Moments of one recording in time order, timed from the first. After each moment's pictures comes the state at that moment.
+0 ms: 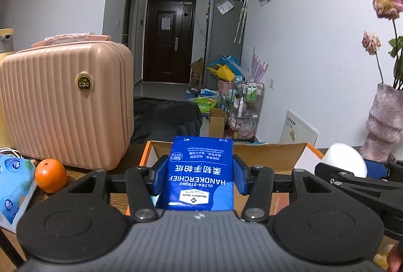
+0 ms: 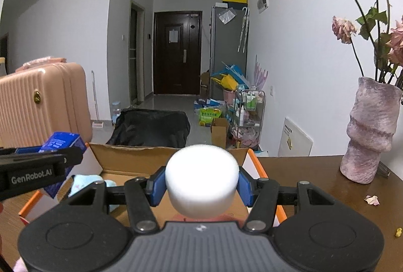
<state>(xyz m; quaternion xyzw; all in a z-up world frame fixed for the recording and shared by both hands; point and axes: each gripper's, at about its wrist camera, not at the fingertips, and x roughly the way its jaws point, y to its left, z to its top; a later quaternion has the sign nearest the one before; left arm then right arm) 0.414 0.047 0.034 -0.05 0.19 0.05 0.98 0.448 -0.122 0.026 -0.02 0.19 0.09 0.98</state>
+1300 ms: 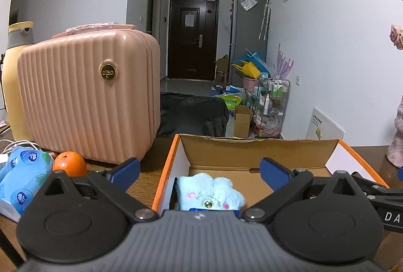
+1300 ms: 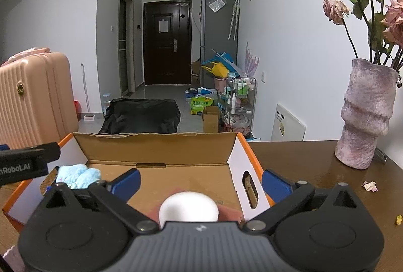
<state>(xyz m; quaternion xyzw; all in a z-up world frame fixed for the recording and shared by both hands) 0.431 0.061 0.016 -0.04 0.20 0.11 0.97 0.460 -0.133 0.012 -0.01 0.22 0.07 0.97</state>
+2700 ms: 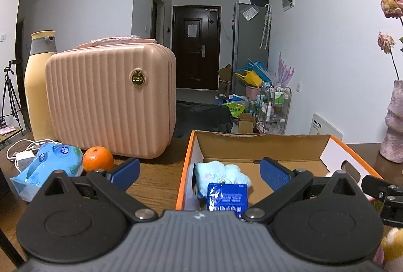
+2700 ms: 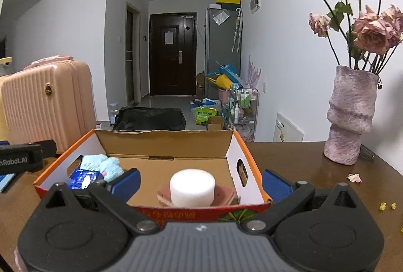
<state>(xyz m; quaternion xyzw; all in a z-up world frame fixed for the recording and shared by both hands) 0.362 0.062 0.025 -0.03 0.17 0.12 0.98 0.383 -0.152 0.018 -0.01 0.19 0.08 0.98</state>
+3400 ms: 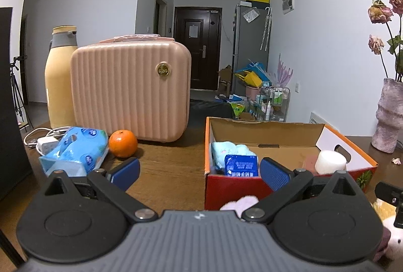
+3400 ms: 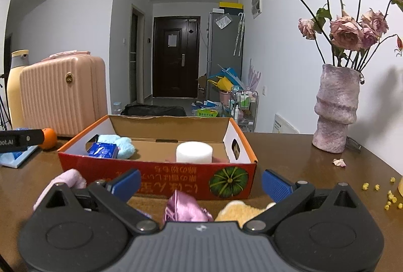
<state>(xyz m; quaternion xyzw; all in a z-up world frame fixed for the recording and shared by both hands) 0.288 0.080 0.019 -0.04 0.17 0.12 0.98 0.306 -0.165 0.003 -0.02 0.18 0.09 0.98</state>
